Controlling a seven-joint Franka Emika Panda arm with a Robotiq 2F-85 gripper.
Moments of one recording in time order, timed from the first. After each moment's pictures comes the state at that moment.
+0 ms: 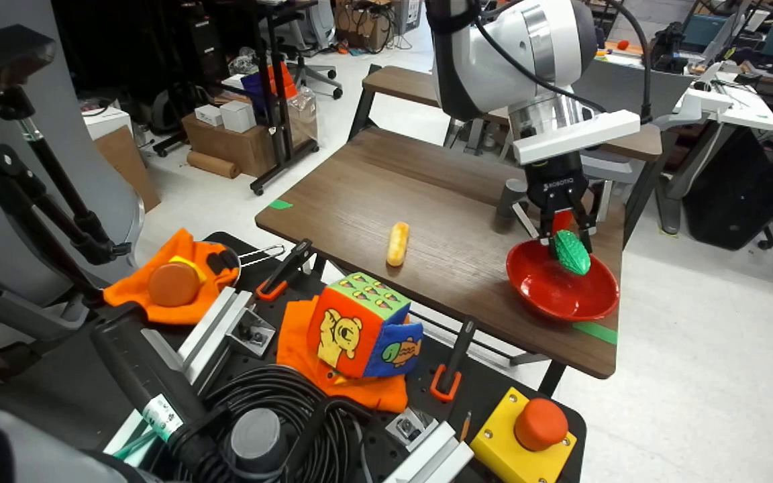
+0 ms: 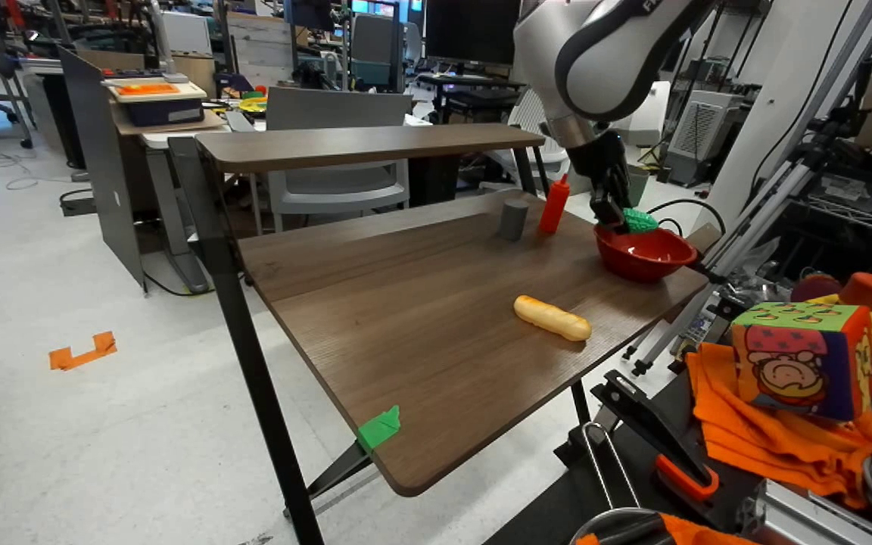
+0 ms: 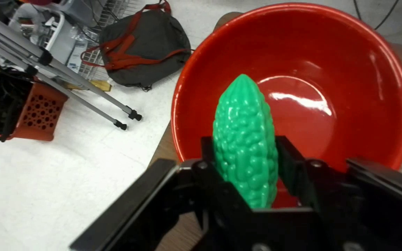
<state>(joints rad) 0.00 0.77 -0.13 -1.72 -0.65 2.08 -0.11</state>
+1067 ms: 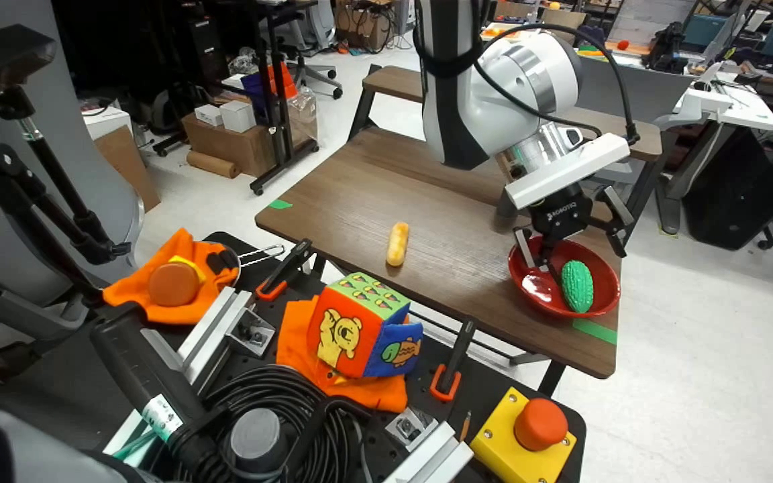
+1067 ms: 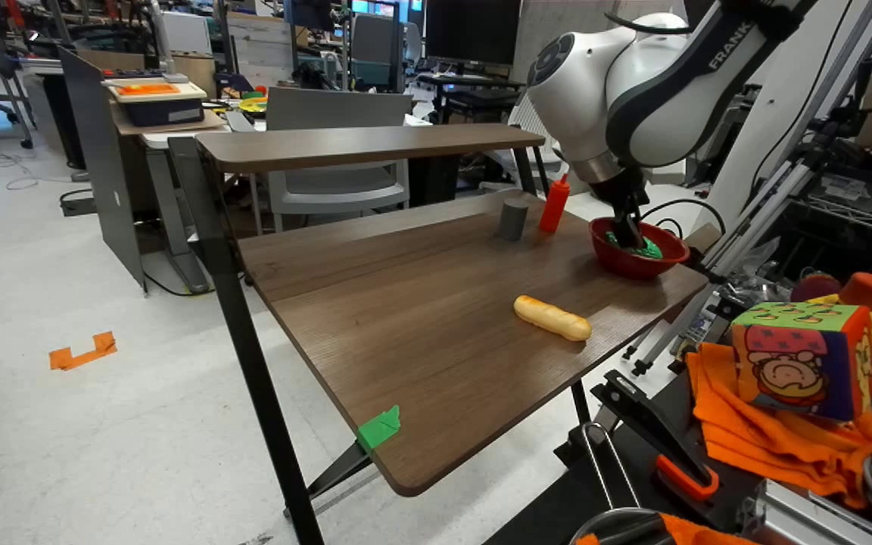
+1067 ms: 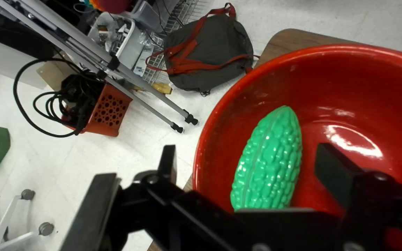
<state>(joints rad) 0.02 0.76 -0.16 -1.86 -0.98 2.18 0.14</state>
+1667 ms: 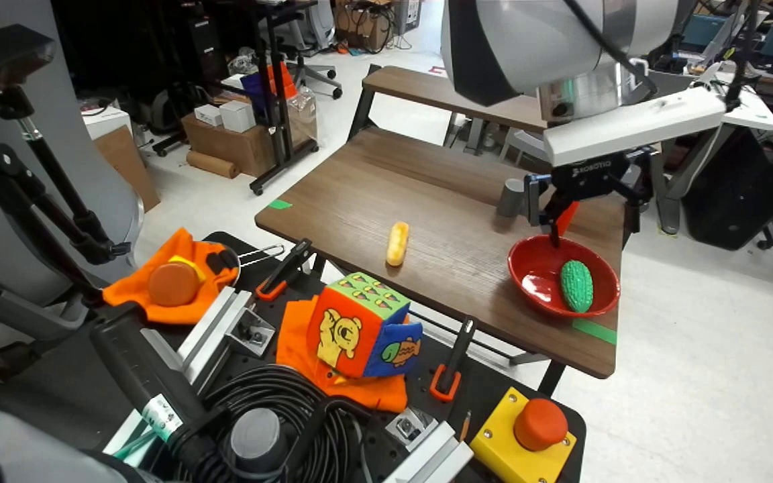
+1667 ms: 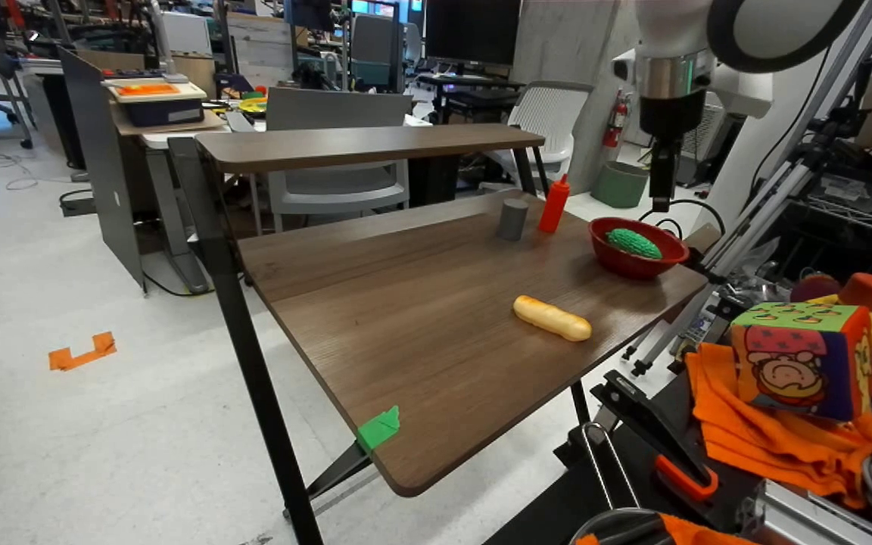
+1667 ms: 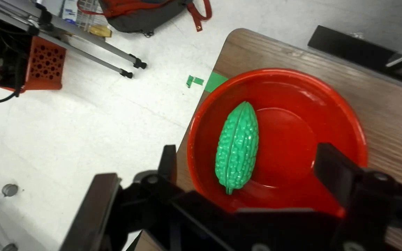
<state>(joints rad) -0.15 0.38 -0.10 -2.18 -0.77 2.46 -0.08</state>
